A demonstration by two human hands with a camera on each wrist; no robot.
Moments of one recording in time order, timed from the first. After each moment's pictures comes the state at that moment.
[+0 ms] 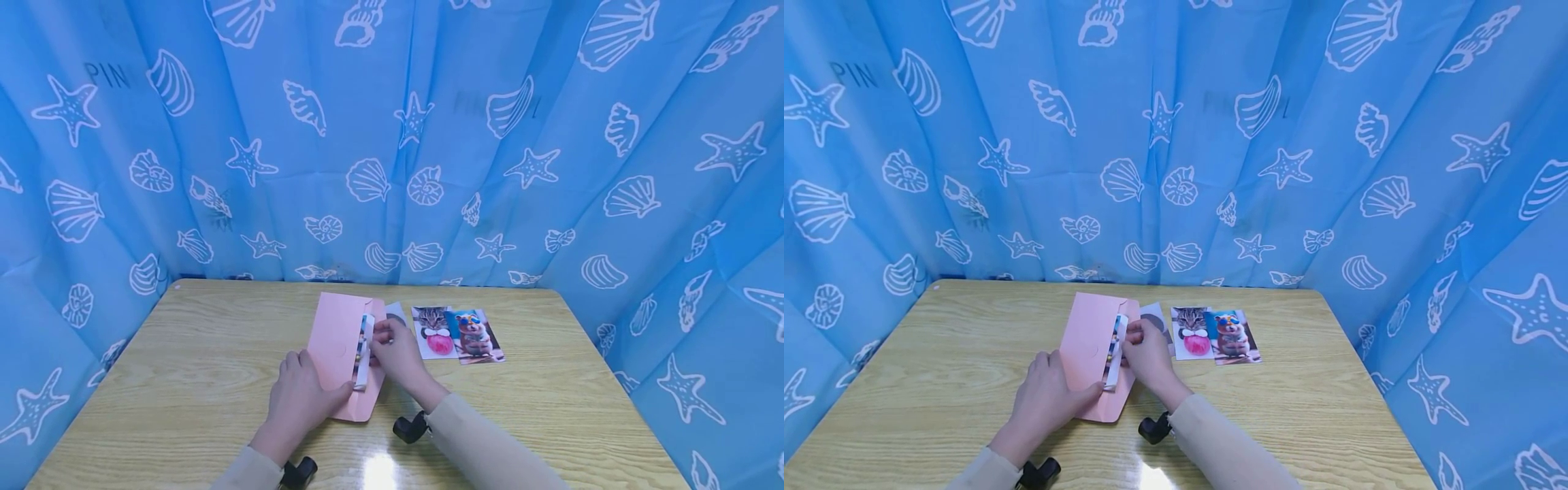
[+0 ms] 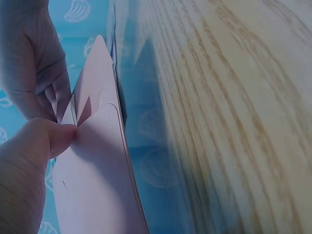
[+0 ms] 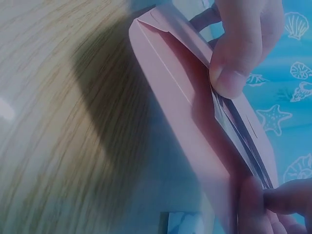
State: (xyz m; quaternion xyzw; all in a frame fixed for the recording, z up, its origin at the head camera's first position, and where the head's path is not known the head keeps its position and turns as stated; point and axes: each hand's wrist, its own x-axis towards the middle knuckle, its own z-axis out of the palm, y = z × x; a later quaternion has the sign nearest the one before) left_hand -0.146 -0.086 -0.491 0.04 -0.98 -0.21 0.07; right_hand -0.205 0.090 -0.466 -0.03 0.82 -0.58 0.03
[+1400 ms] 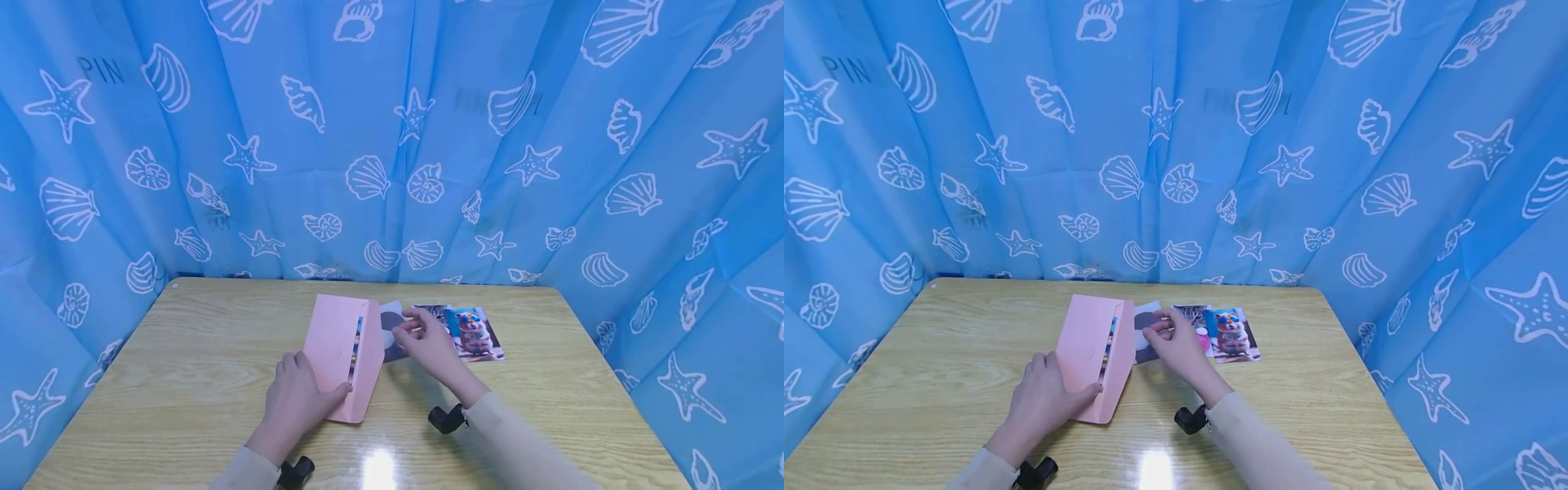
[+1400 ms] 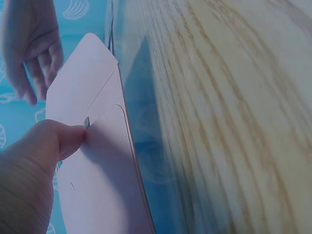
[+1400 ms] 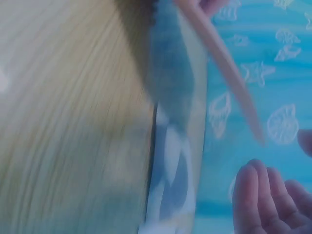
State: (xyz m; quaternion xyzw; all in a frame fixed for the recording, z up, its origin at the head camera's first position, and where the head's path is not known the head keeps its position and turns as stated) left_hand -0.147 -0.092 -0.495 0.04 -0.98 -0.21 0.05; right_hand -0.209 0.151 -0.455 -0.09 0.84 -0.54 0.00
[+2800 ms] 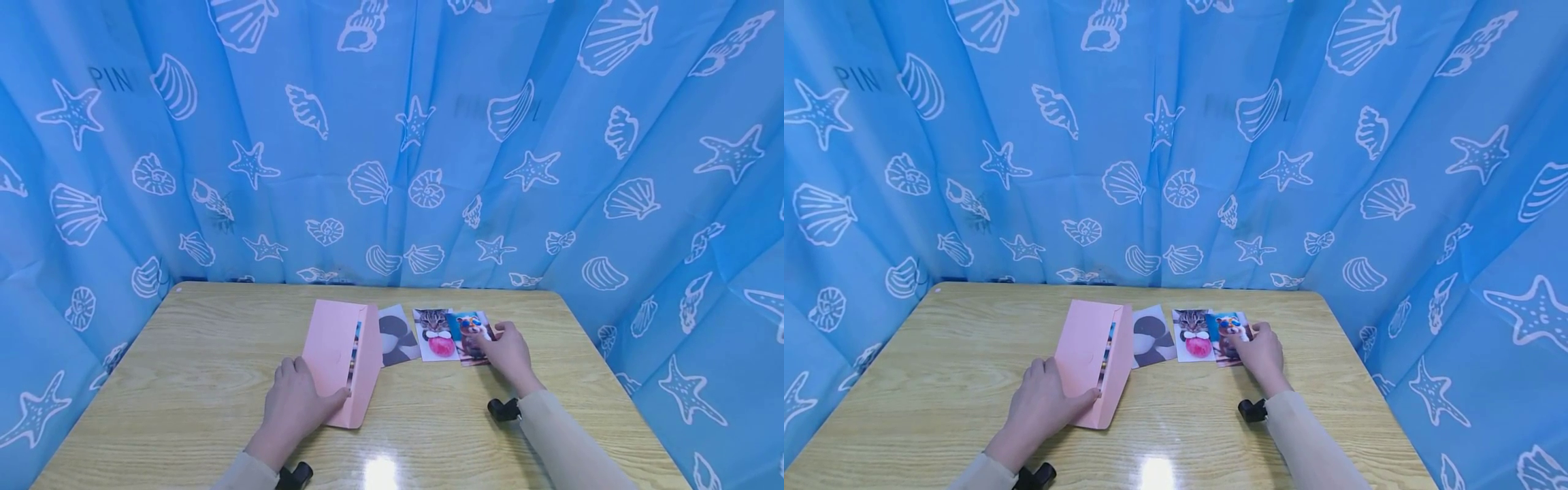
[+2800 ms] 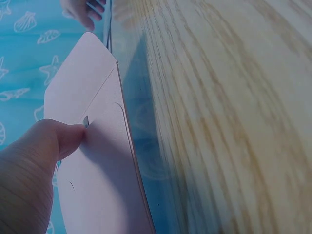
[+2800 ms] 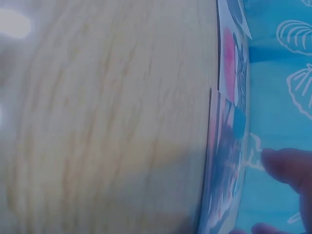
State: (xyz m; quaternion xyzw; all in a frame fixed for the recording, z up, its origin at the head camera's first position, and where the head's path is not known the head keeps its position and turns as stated) left_hand -0.143 -0.097 -0.494 0.04 -0.98 -0.21 0.04; right_hand -0.231 0.289 -0.486 0.11 0.93 -0.35 -0.03
